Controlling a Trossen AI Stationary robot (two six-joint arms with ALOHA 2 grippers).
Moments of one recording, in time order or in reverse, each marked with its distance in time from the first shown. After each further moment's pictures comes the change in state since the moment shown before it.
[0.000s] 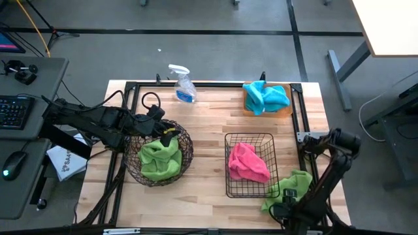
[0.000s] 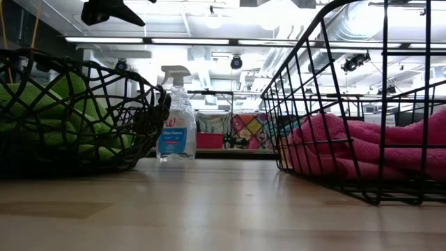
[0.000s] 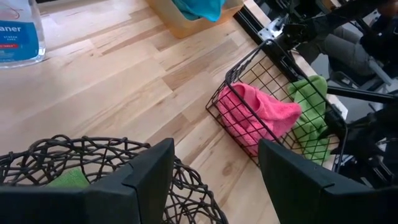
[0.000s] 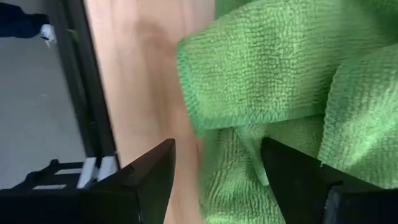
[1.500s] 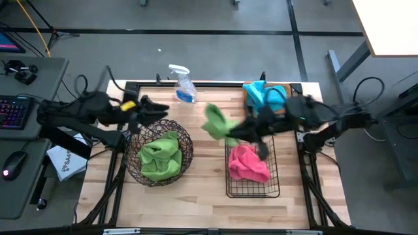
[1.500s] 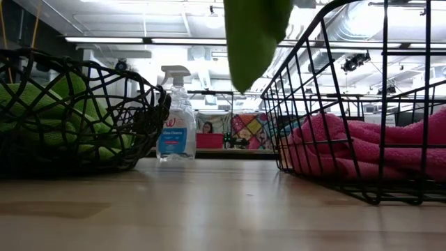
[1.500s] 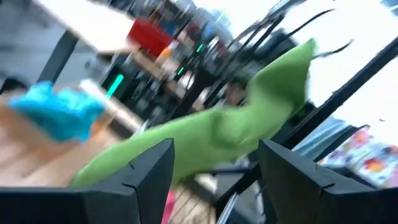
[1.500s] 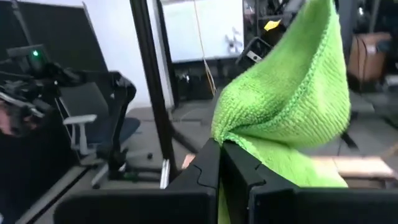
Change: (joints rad) left arm 0.033 -0.212 0.001 0.495 0.114 0.273; right arm -0.885 -0.496 0.422 0.501 0.001 -1.132
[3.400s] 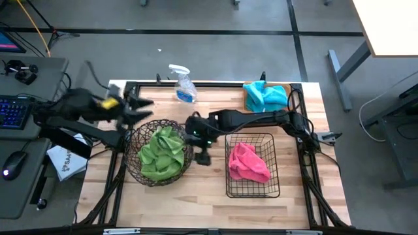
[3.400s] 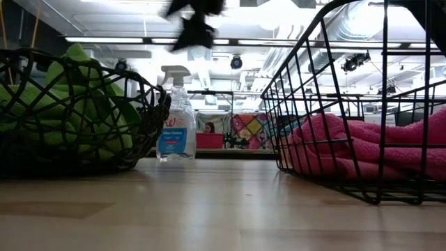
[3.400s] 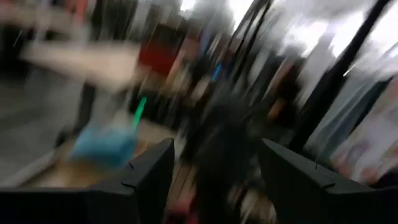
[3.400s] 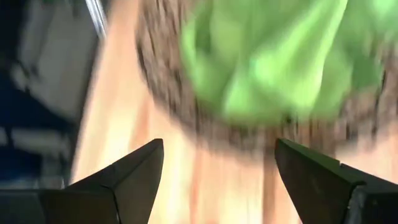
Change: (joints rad) left arm 0.000 -0.160 0.000 -0.128 -0.015 0.346; right arm -0.193 0.869 0.662 -0.715 -0.299 -0.007
